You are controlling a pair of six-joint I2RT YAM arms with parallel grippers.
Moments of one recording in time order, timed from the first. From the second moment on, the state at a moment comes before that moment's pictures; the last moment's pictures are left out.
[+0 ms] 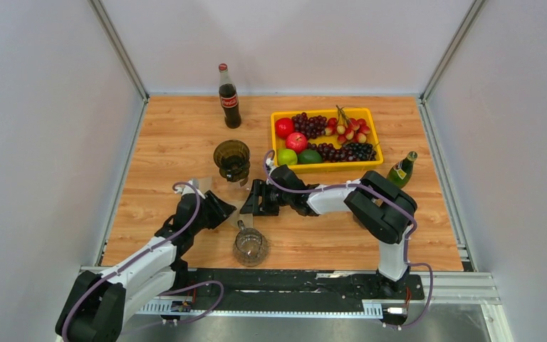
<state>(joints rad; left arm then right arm) -0.39 0.87 0.14 0.14 0.05 -0.98 0.88 1.91 0.94 0.34 -0.36 0.95</state>
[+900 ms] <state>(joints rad) -0.39 1.00 0.08 0.34 0.18 -1.05 0.90 1.91 0.95 0.34 -0.36 0.93</state>
